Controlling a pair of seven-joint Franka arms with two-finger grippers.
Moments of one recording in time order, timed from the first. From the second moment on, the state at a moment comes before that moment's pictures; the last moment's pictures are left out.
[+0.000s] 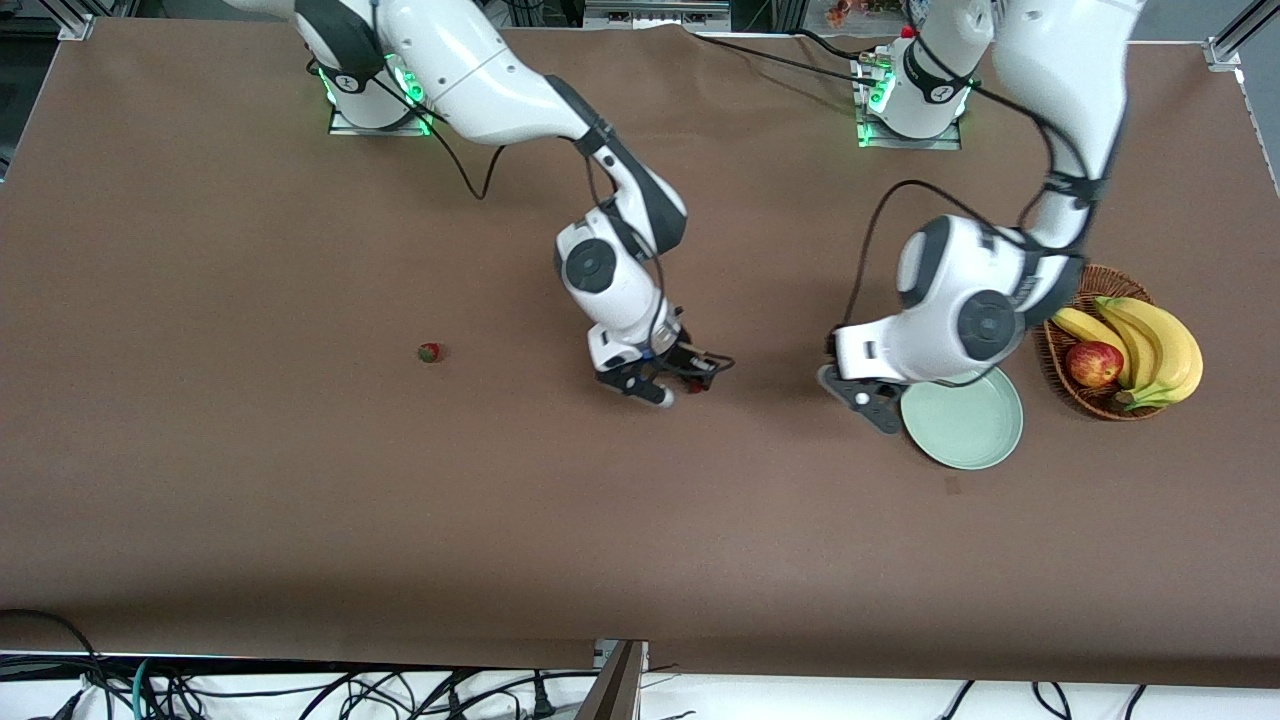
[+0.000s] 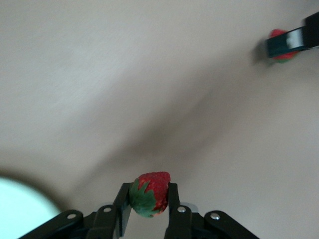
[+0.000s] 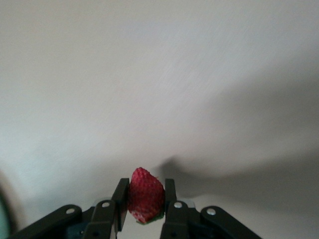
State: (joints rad) left arm -0.20 0.45 -0.04 -1.82 -0.19 2.09 0.59; right arm 0.85 1.02 -0.02 -1.24 0.43 2.70 1.00
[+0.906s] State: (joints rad) left arm -0.02 0.48 -0.04 -1.85 0.00 2.16 1.11; right arm 0.69 0.91 -0.19 -1.14 0.26 2.10 0.63
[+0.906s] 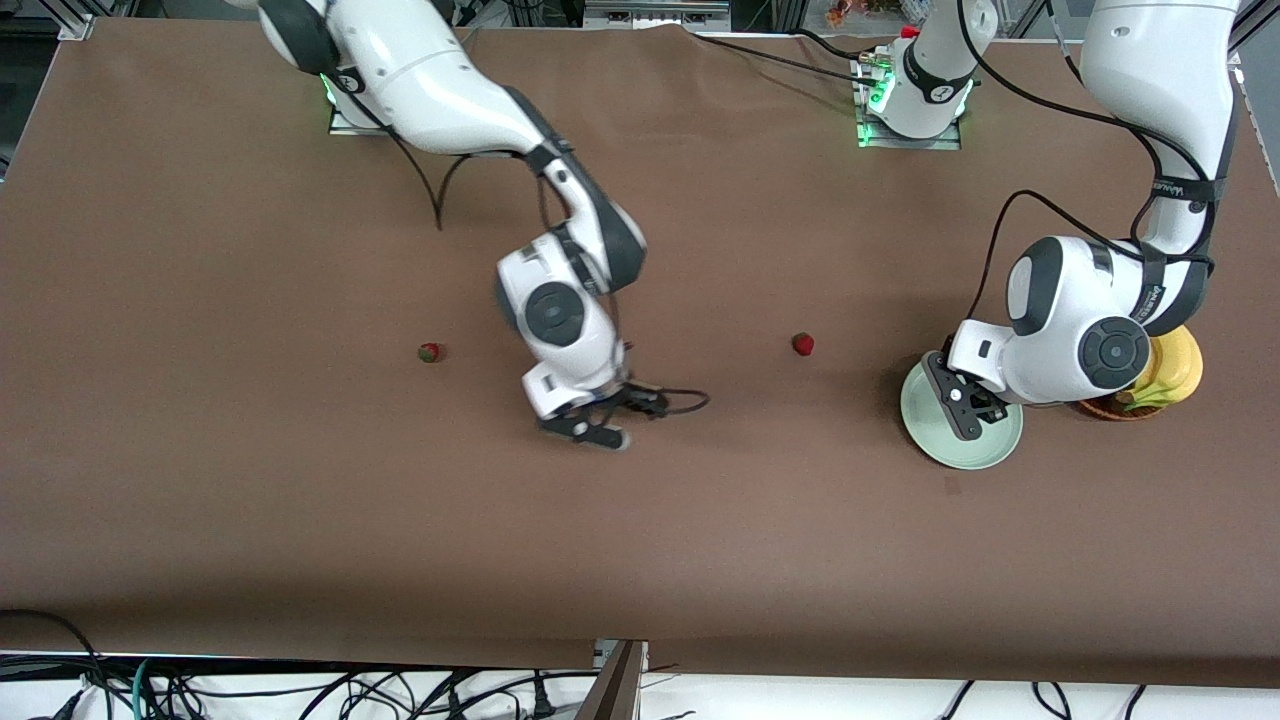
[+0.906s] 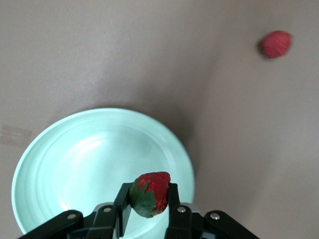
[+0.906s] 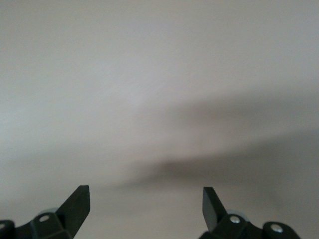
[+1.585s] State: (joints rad) left arm -0.01 0.42 -0.06 -1.90 0.00 2.16 1.21; right arm 0.62 0.62 -0.43 -1.74 0.28 2.05 0.02
